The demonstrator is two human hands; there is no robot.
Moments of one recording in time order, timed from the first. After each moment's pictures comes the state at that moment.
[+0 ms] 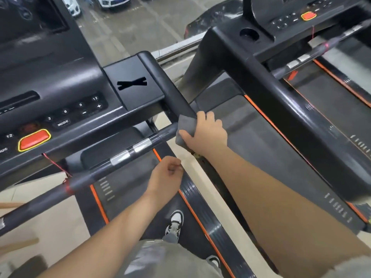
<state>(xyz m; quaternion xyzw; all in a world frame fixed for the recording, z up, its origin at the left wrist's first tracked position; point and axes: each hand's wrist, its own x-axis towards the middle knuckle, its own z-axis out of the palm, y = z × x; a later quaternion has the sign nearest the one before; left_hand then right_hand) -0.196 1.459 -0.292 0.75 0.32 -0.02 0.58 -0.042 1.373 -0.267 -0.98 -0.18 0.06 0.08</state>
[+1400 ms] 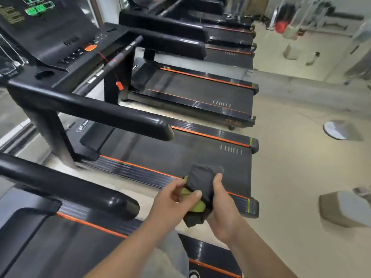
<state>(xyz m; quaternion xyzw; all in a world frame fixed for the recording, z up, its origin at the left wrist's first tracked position) -0.341 0.995 -0.210 0.74 0.00 -0.24 0.63 -0.380 0.856 -0.204 -0.44 0.36 0.09 0.82</state>
